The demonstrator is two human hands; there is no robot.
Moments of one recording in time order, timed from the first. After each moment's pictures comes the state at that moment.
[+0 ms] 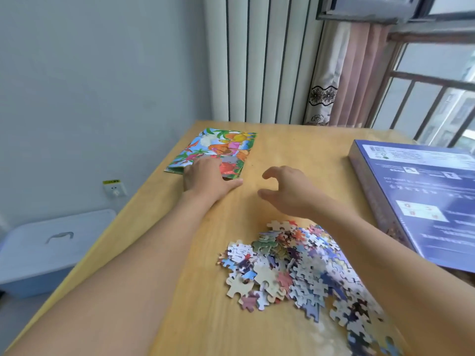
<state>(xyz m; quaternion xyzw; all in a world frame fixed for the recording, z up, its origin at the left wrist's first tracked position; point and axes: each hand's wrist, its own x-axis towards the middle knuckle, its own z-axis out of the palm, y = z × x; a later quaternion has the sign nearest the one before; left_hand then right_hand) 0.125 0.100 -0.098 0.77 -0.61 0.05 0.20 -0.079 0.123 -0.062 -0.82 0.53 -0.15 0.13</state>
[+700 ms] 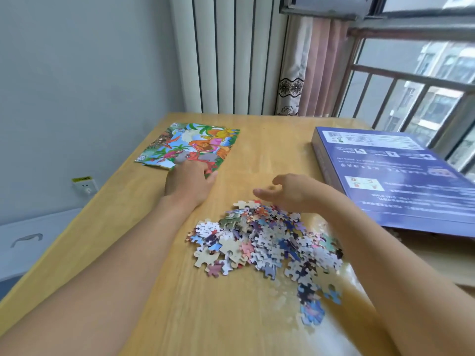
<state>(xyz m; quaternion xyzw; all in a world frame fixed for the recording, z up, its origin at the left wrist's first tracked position) 0.091 0.141 -0.104 0.72 -0.66 0.08 0.20 -0.145 0.167 -0.050 -0.76 0.62 -0.01 0.17</state>
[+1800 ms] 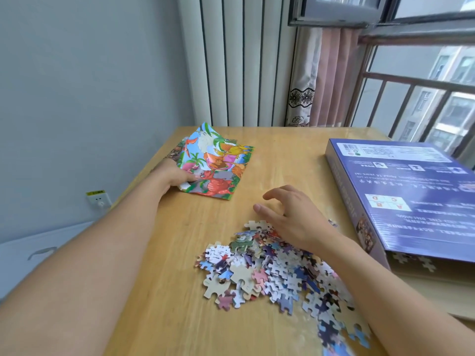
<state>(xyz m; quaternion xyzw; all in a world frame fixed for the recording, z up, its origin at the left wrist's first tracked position) 0.174 0.068 -0.086 0.80 -0.44 -0.25 0.32 -0.130 0.168 -0.089 -0.80 0.54 -0.22 0.16</state>
